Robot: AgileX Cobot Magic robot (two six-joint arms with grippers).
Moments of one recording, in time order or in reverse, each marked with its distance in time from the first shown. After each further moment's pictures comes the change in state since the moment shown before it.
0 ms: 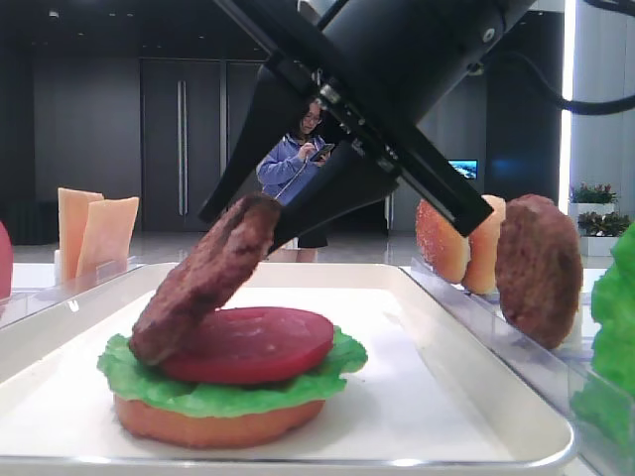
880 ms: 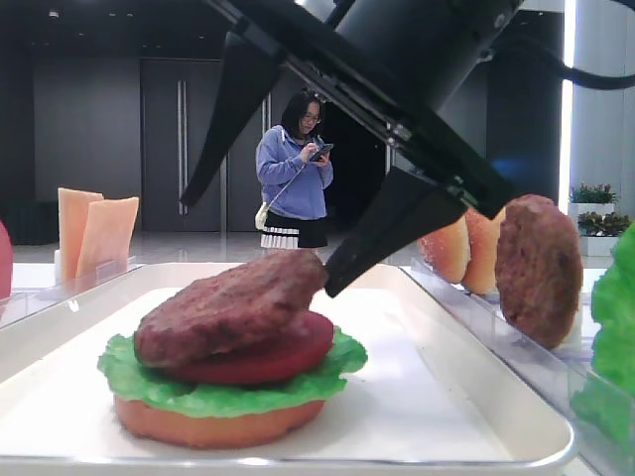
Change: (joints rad) left arm 0.000 0.000 0.000 0.000 0.000 0.000; right arm 0.000 0.000 -0.055 -0.325 0.067 0.248
